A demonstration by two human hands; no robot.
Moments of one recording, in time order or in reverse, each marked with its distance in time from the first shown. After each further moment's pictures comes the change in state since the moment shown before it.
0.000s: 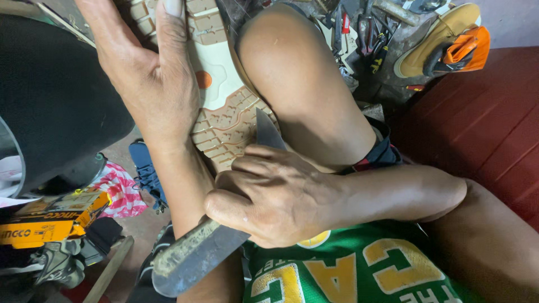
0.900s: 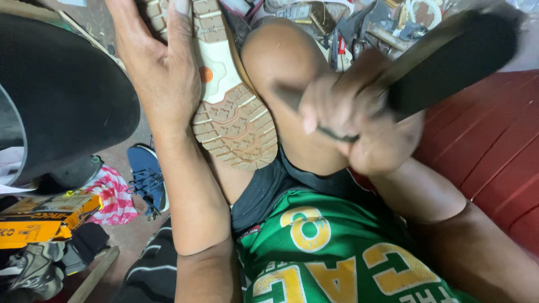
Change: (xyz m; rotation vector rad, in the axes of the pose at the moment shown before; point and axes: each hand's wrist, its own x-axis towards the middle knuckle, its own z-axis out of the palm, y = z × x) left_hand 0.005 0.000 -0.004 -0.073 0.063 0.142; right_hand -0.028 0.033 -0.036 0.811 0.680 0.032
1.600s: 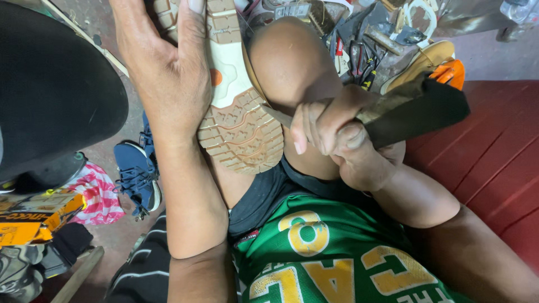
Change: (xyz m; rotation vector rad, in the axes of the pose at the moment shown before) left_hand -0.004 0.006 0.004 -0.018 0.010 -0.012; right_hand -0.008 0.012 0.000 0.012 -0.162 0.240
